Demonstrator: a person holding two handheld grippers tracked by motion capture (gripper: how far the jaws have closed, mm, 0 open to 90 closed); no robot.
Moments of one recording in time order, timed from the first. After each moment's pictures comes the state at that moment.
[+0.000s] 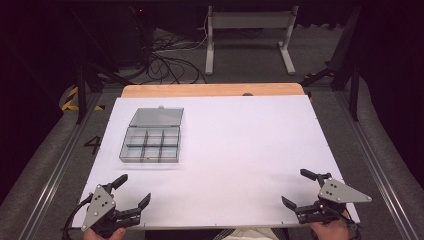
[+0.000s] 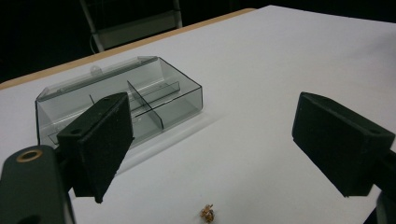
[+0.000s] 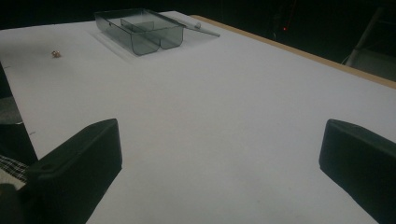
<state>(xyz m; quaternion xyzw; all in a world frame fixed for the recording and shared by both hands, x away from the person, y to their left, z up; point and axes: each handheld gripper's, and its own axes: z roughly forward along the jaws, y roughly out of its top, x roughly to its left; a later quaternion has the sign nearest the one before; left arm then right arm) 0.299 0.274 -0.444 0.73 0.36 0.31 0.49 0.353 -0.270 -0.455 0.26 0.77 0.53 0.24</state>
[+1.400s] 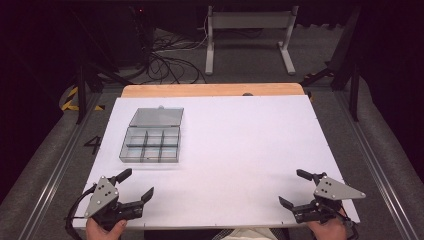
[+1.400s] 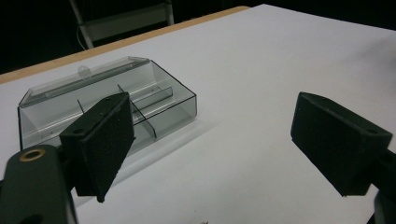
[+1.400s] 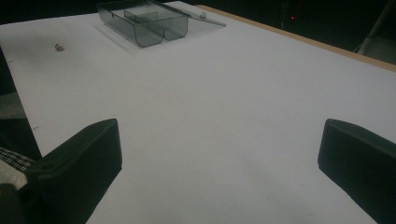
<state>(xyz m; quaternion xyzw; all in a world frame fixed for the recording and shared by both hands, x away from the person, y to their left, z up) 0.316 0.269 -0.431 0.74 0.37 0.28 0.49 0.359 -0.265 -0.459 0.27 0.78 0.52 0.22</state>
